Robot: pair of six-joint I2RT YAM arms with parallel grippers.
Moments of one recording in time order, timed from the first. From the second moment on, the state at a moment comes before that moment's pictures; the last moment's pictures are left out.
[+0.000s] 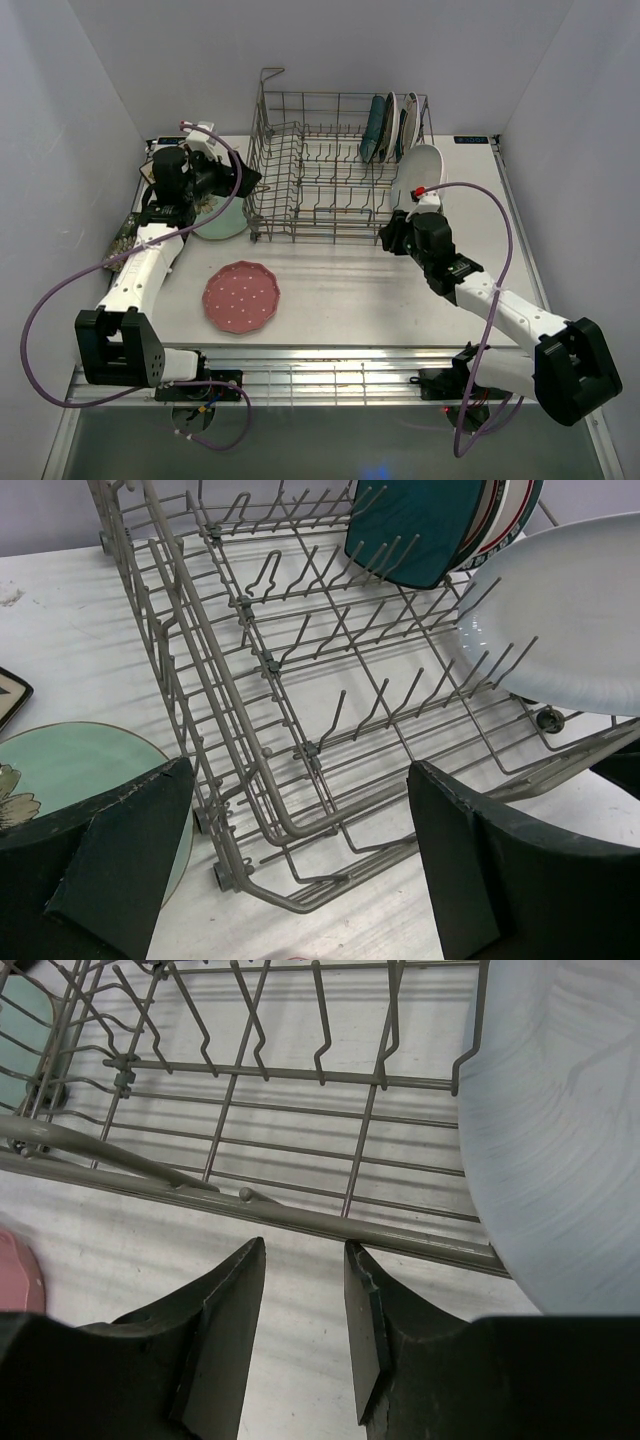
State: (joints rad) left arm -0.07 1.33 1.10 -0.03 0.49 -0.15; right arm 0.52 1.14 0.61 0.14 0.13 0.39
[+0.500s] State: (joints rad) left arm -0.08 1.37 1.12 -0.03 0.48 -0.16; right arm 0.52 1.19 0.66 0.08 0.15 0.38
